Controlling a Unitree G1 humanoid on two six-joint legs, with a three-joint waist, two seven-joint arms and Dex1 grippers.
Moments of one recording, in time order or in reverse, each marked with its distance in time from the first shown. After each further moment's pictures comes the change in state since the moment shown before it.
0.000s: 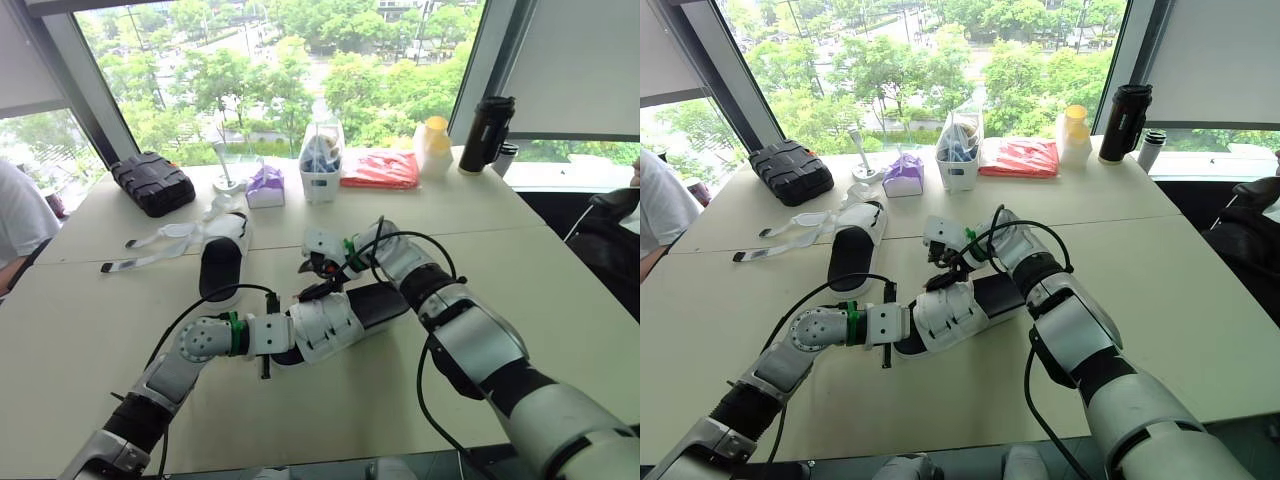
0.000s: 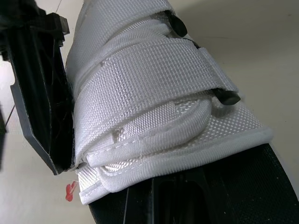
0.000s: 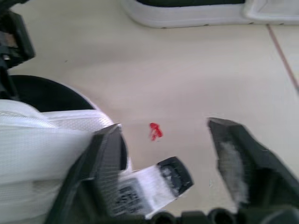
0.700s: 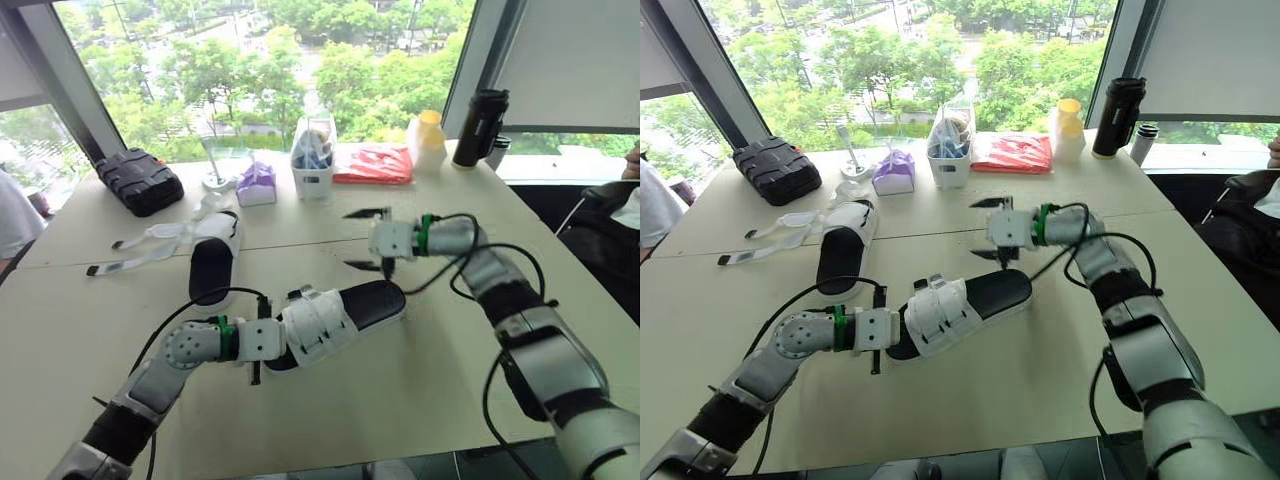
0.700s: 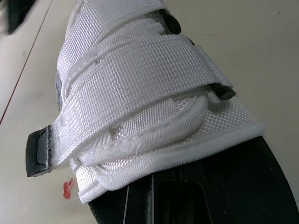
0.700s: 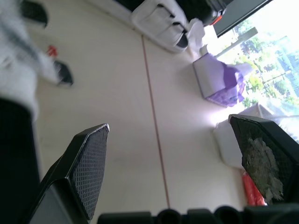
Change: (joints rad) left arm 0.090 0.105 0.047 -0.164 -0.049 0.076 -0.007; right arm 0.283 -0.402 -0.122 -0.330 -0.073 -0.719 -0.261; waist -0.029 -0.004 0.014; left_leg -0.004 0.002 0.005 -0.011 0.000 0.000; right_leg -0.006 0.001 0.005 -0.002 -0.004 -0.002
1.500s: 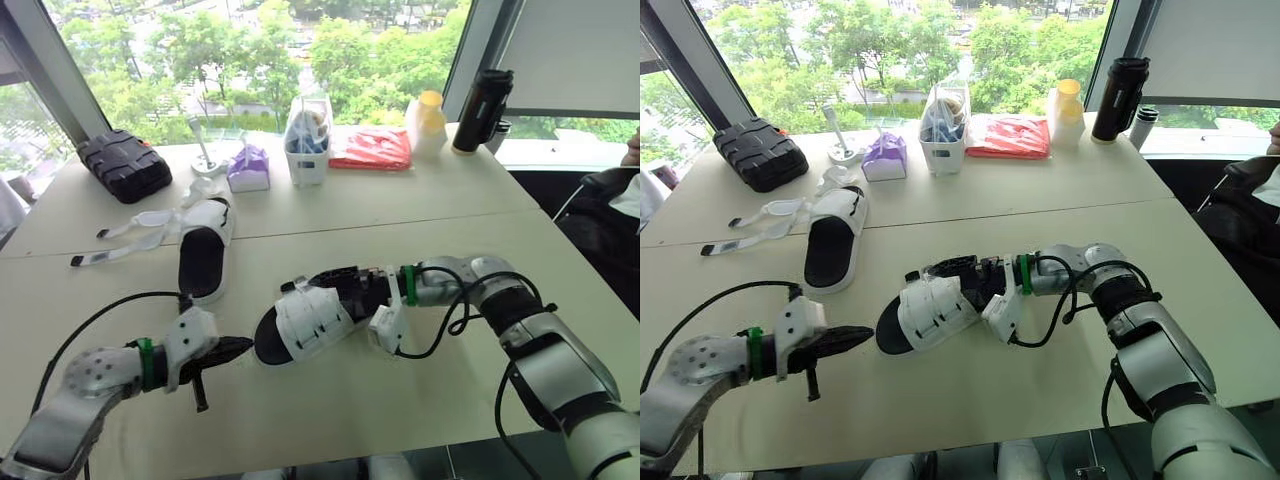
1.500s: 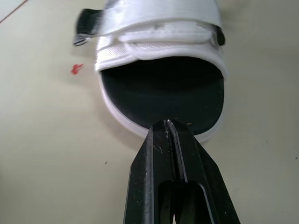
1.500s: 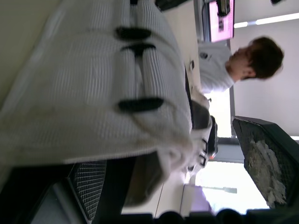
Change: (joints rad) left arm 0.357 0.145 0.434 -0.404 -0.403 0.509 0.018; right arm -0.067 0.031 0.203 -0.038 -0.842 -0.620 -0.894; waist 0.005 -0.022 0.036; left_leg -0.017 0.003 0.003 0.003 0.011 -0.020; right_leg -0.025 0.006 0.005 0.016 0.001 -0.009
